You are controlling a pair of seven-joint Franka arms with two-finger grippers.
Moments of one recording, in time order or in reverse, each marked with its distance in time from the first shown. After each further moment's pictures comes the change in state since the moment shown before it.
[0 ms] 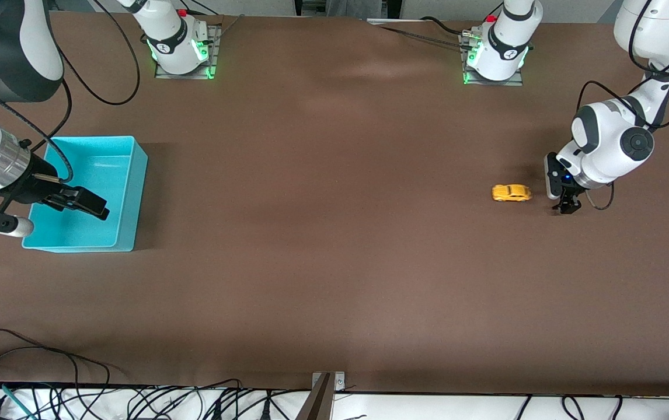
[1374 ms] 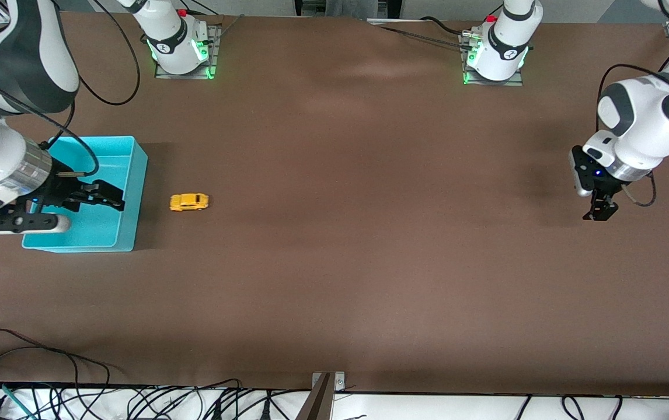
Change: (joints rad) left arm -0.024 -0.292 -0.003 0.038 0.000 -0.100 0.000; right arm 0.014 0.016 0.008 -0.072 0.001 -0.020 -0.320
